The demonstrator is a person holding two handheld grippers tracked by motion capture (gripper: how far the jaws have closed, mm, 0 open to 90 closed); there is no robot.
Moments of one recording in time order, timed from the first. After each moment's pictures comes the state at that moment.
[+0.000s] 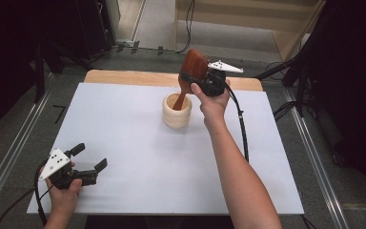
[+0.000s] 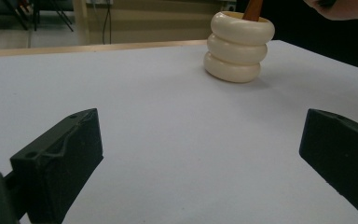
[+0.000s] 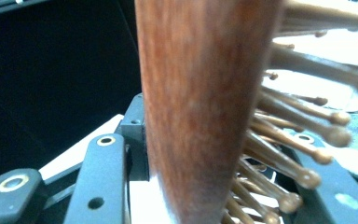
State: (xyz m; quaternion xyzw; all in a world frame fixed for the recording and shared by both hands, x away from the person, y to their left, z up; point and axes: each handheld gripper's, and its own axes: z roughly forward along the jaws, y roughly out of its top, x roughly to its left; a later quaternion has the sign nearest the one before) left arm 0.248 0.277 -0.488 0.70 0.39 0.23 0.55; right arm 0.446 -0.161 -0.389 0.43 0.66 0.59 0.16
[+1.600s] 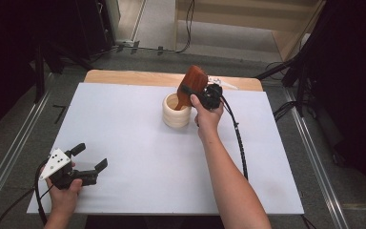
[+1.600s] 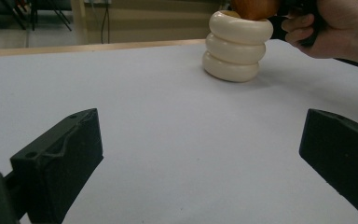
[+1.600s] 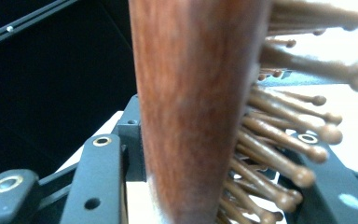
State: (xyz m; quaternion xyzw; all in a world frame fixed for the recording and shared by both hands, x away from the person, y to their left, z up) left arm 0.248 0.277 -0.488 0.70 0.38 0.23 0.55; right arm 0.450 -0.163 -0.456 0.50 0.60 0.61 0.10
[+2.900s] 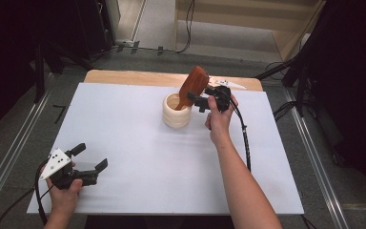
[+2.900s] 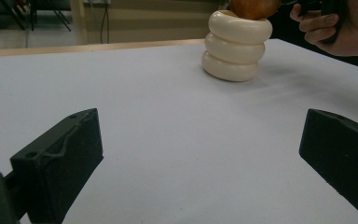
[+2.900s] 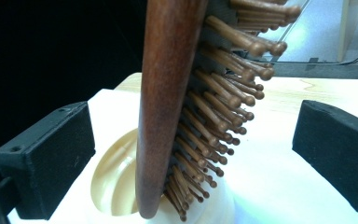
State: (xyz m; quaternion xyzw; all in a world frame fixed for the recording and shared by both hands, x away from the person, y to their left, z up) left arm 0.249 0.276 -0.488 0.71 0.38 0.23 0.55; right arm 0.435 -0.187 -0.446 0.49 0.65 0.57 0.12
